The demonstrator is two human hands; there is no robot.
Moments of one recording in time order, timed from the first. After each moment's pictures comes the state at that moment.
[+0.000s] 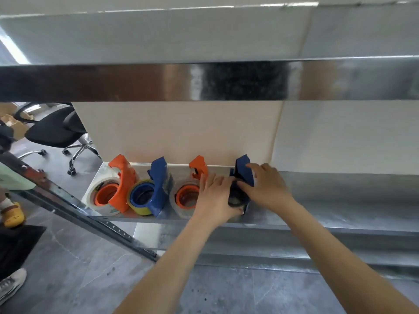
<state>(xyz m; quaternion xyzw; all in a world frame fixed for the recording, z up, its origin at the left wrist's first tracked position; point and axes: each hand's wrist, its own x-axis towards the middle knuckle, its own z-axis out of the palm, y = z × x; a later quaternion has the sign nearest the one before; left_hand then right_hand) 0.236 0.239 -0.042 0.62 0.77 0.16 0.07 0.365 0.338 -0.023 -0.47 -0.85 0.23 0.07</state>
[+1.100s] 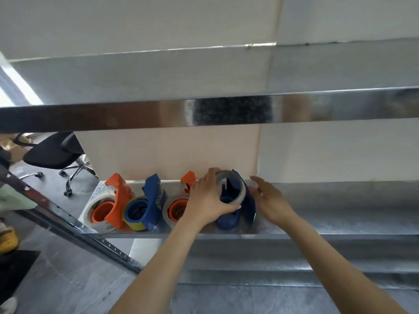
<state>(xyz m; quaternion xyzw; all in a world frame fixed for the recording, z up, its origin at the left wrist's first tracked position) 0.245 0.245 0.014 0.57 0.75 0.30 0.13 0.409 0.337 -0.007 -0.47 -0.79 0.37 0.13</state>
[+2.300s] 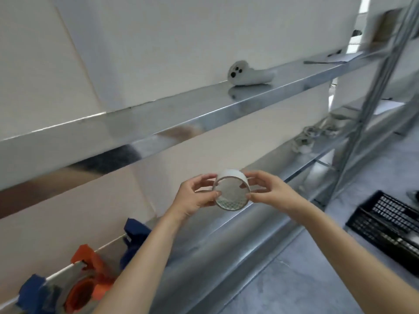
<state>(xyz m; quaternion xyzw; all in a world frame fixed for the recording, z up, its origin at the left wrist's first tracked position) 0.436 0.309 0.094 0.56 0.44 0.41 0.57 0.665 0.280 0.089 -0.49 -0.61 0.47 0.40</state>
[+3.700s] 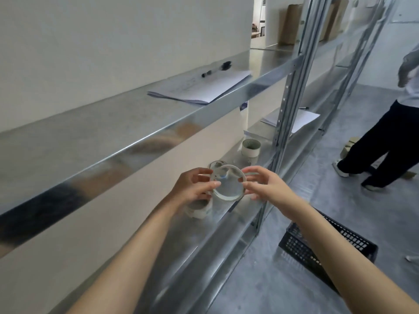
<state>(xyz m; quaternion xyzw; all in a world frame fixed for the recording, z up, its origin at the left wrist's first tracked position) 0.935 0.644 0.070 0.61 0.40 0.27 0.62 1.140 0.538 0.078 -0.61 -0.46 0.44 0.47</state>
